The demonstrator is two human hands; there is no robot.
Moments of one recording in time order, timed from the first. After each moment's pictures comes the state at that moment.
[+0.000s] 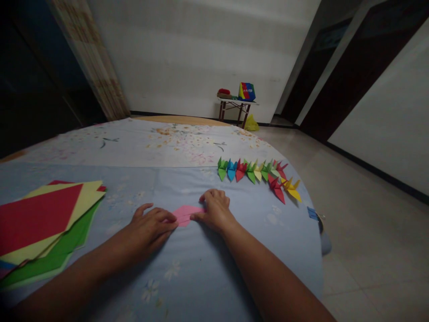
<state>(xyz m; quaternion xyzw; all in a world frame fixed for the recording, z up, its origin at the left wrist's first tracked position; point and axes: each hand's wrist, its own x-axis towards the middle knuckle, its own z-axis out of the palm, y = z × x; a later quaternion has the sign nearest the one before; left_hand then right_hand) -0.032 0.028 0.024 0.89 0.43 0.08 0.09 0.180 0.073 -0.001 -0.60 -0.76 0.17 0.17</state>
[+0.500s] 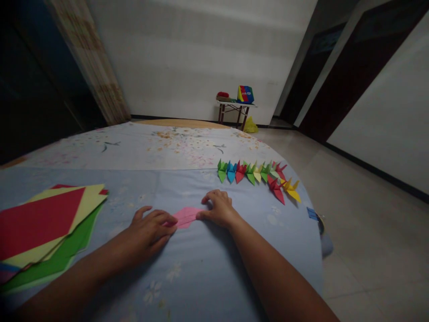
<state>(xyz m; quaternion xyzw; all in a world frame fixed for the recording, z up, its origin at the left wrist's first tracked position) -0.035 0.026 0.029 0.89 0.43 0.09 0.12 0.195 0.082 -0.004 -0.58 -0.76 0.22 0.19</state>
